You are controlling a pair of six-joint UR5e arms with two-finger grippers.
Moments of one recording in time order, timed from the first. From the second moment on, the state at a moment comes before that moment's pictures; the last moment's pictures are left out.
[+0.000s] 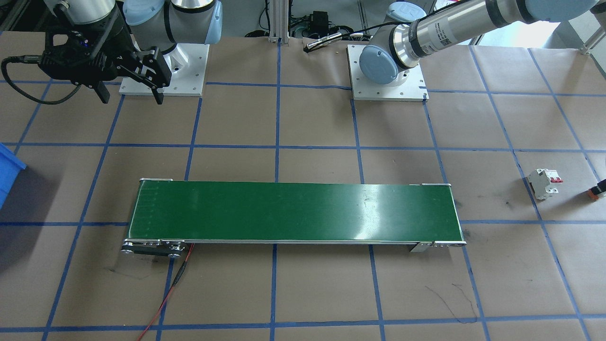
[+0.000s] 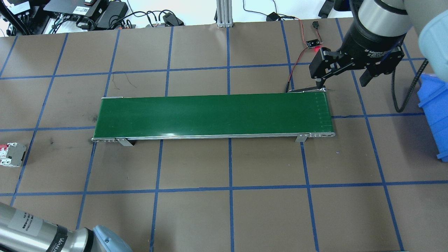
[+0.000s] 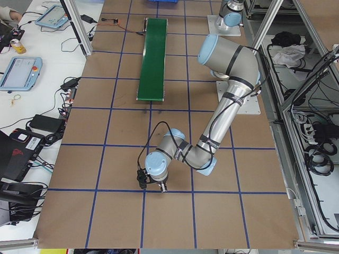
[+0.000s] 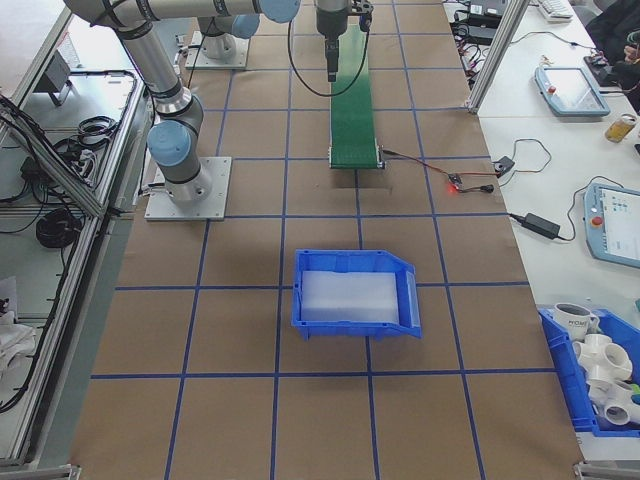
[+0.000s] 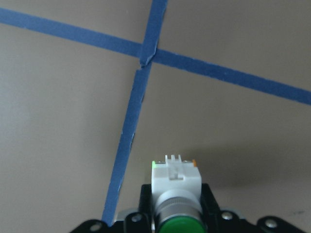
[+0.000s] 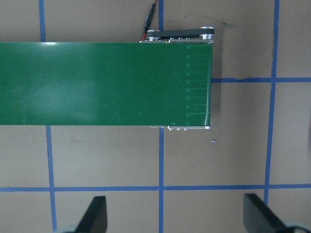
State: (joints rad) left arm -0.55 -2.27 -1.36 -1.11 1.63 0.75; right arm 1.56 -1.66 1.60 -1.54 -1.58 -0.01
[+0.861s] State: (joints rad) left arm -0.61 -2.01 -1.35 -1.33 1.59 0.73; right arm 1.56 -1.66 1.60 -1.54 -1.58 -0.01
